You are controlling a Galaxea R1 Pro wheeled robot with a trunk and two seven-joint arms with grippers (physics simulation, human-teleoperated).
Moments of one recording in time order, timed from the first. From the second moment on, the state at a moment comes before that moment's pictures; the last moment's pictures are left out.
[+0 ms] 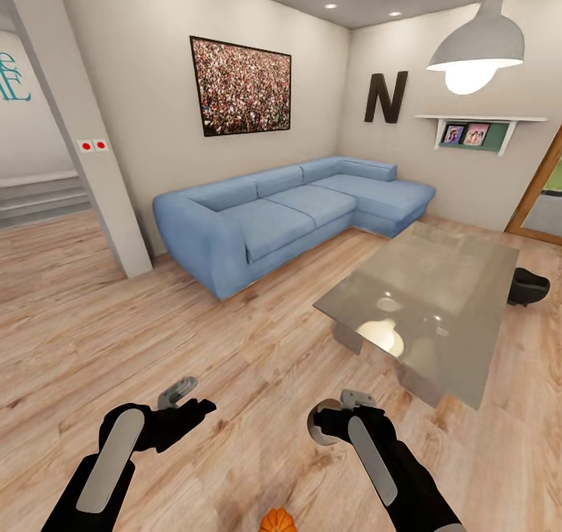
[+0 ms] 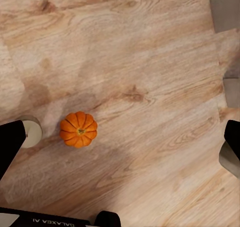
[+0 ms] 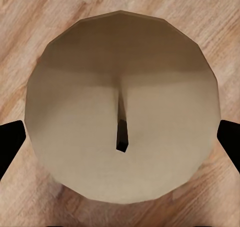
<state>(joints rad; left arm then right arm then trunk) -0.30 0.02 0.02 -1.43 1.05 0.92 0.64 -0.41 0.08 0.22 -1.11 -0.50 0.77 -0.39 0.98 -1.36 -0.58</state>
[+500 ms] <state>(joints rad) -0.30 0.02 0.03 -1.43 1.04 0.89 0.66 -0.41 0.08 0.22 -1.11 -0.50 0.77 -0.39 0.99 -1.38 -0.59</state>
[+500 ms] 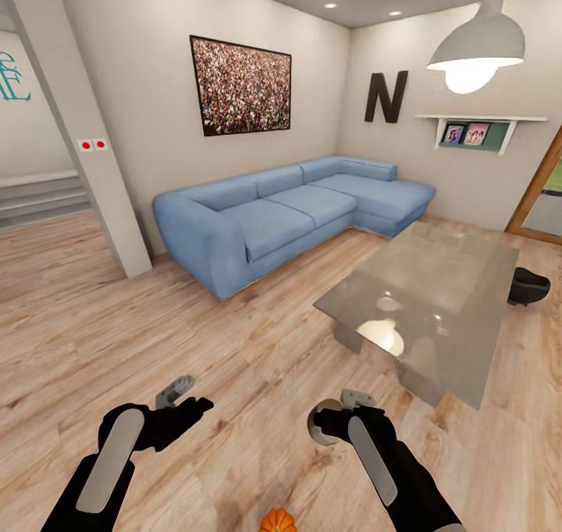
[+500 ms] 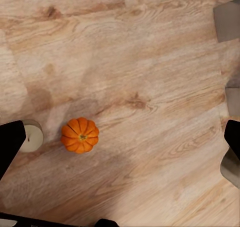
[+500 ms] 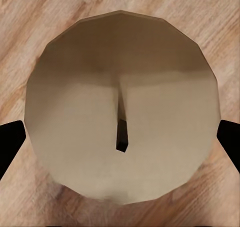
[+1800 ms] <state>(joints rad) -0.30 0.01 0.03 -1.15 0.85 0.67 0.72 -0.41 0.08 0.23 -1.21 -0.50 0.77 -0.39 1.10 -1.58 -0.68</state>
